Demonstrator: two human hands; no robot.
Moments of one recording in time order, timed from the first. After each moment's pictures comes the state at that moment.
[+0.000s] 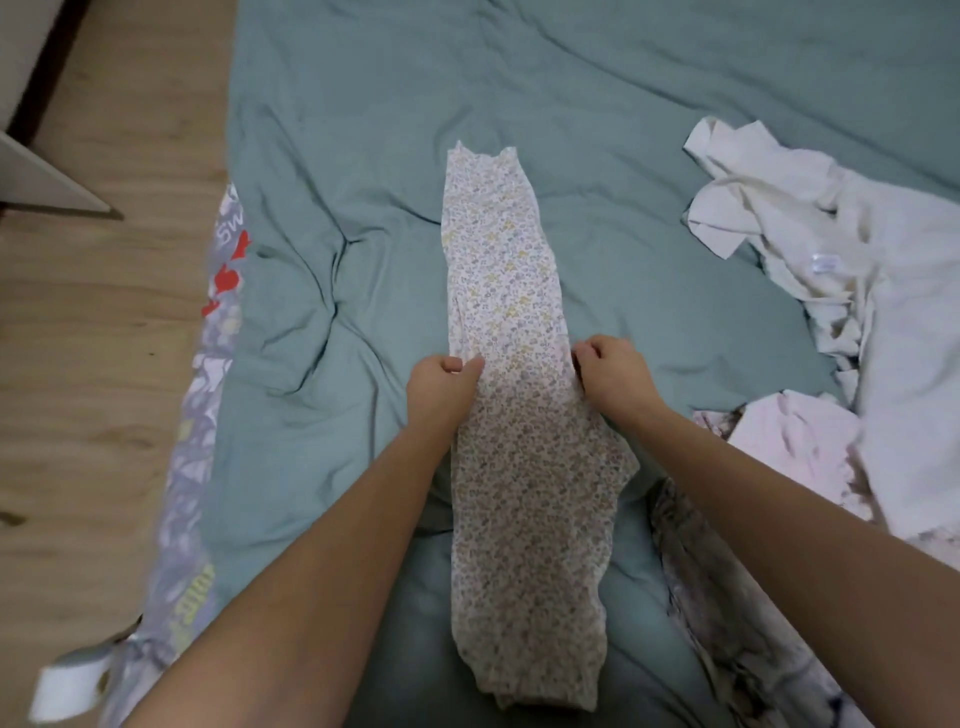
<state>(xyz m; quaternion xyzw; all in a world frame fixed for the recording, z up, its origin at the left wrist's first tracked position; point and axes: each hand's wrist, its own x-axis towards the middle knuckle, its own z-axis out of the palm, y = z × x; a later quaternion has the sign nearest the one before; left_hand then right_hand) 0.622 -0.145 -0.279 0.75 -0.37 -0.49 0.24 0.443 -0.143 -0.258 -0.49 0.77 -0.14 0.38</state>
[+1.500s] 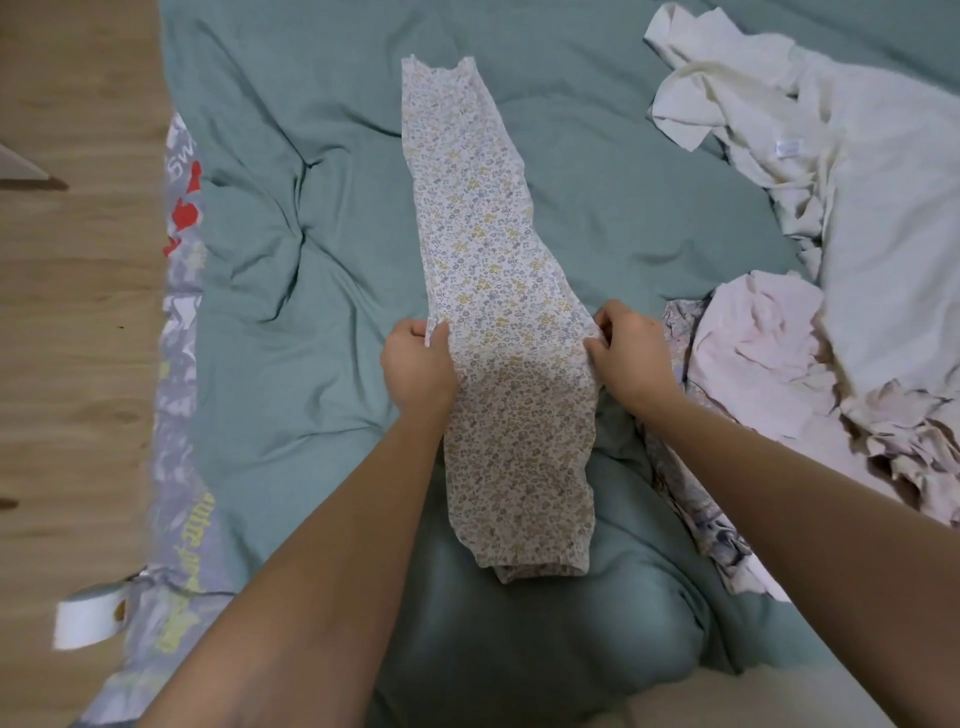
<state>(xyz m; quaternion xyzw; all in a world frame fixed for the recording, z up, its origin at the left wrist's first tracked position) 0.625 -0.073 -0.290 0.79 -0.42 -0.37 0.27 0.422 -0.046 -0.280 -0.55 0.79 -0.12 0.25</state>
